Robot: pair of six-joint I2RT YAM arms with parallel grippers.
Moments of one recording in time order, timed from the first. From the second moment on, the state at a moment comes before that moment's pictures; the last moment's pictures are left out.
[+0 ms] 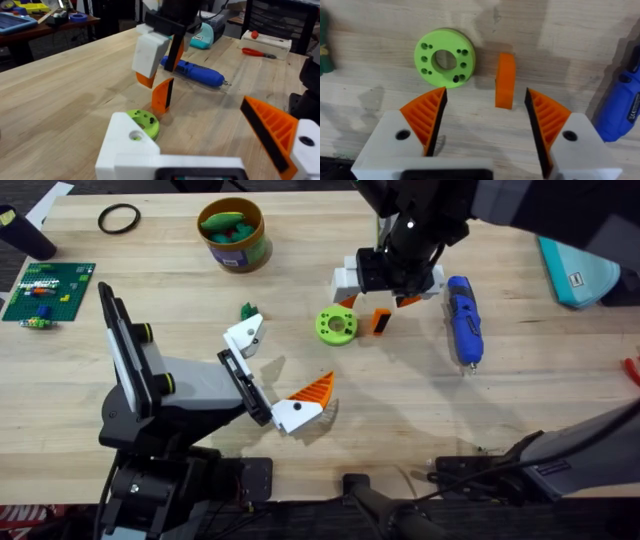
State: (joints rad) left arm -0.15 0.00 0.01 -0.07 0.85 -0.03; right arm 0.59 1.74 1.49 -1.15 0.01 0.53
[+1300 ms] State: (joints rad) left arm -0.15 0.00 0.01 -0.07 0.85 -0.03; right arm 0.57 1.74 1.46 -1.17 0.02 0.65
